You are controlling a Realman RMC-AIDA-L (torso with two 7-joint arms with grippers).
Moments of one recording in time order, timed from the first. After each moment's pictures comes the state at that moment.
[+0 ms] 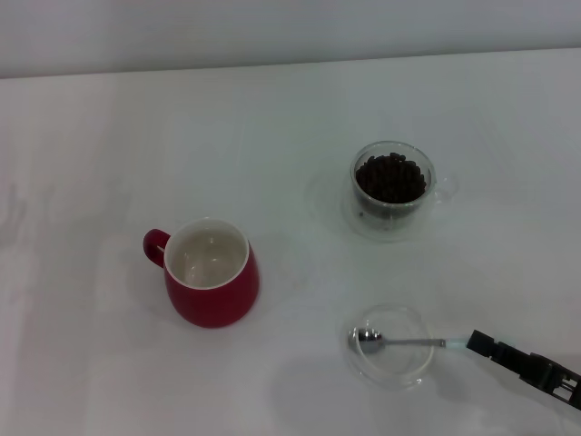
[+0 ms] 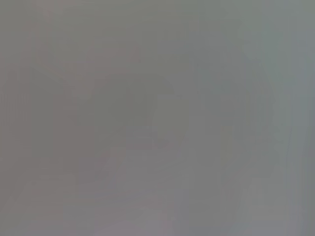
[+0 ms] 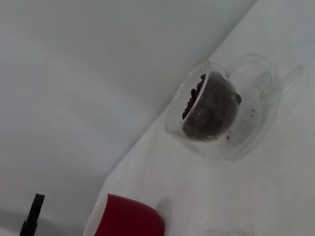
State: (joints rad) left arm -0.36 -2.09 2.71 0.17 -1.41 1.36 -0.16; right arm 0.12 2.00 -2.51 0.10 0.18 -1.60 1.44
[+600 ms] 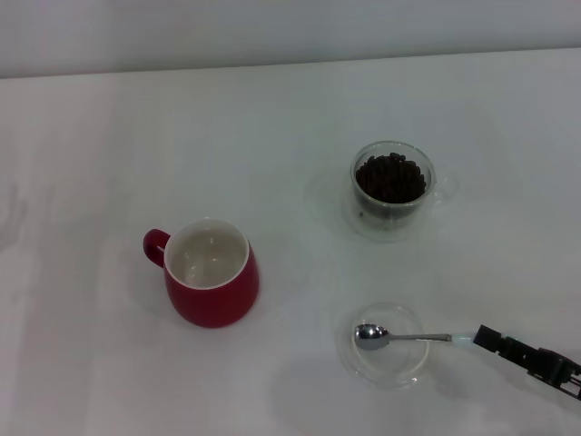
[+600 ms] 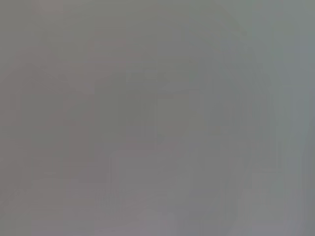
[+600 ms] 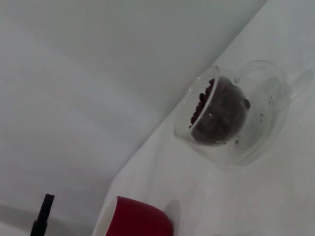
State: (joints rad) left arm -0.36 -2.09 2.70 0.18 -1.41 1.36 -0.16; right arm 0.13 1.98 -2.51 0.10 0.18 -1.63 1.45
